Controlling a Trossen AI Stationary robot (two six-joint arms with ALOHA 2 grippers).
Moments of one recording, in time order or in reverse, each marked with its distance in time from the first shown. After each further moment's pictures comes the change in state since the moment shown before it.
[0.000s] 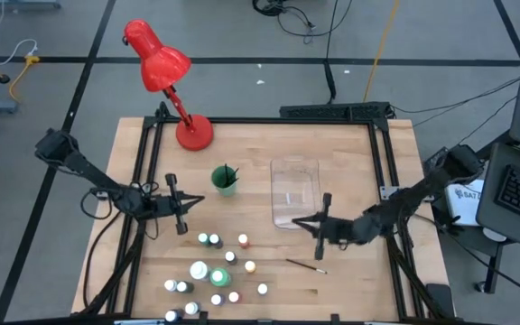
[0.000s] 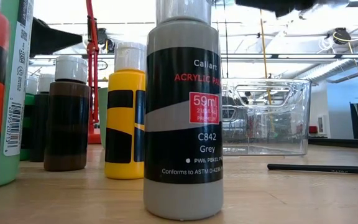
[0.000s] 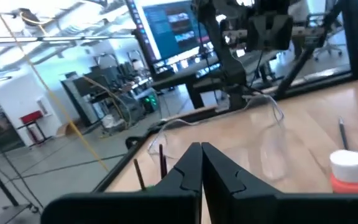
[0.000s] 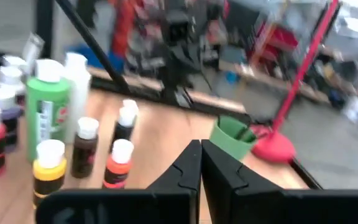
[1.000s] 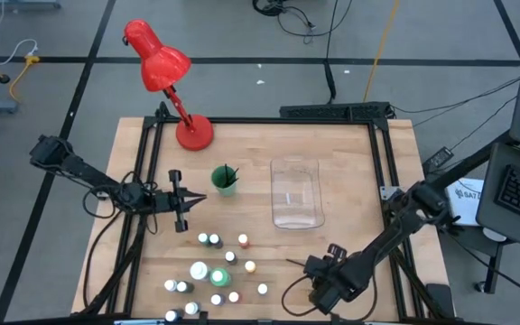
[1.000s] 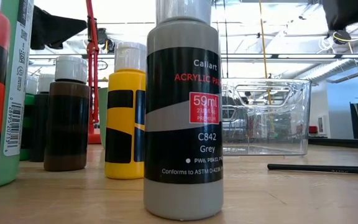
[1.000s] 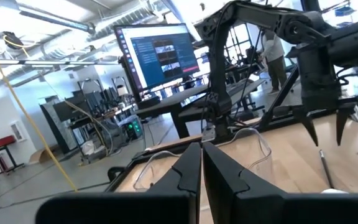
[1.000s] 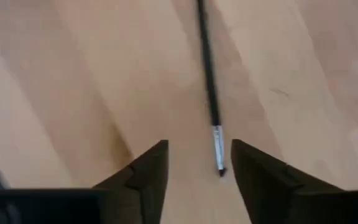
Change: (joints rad) left arm 0.144 -0.001 0.001 0.086 0.259 -0.002; right arm 0.182 0.550 0.694 -1.510 -0.572 1.406
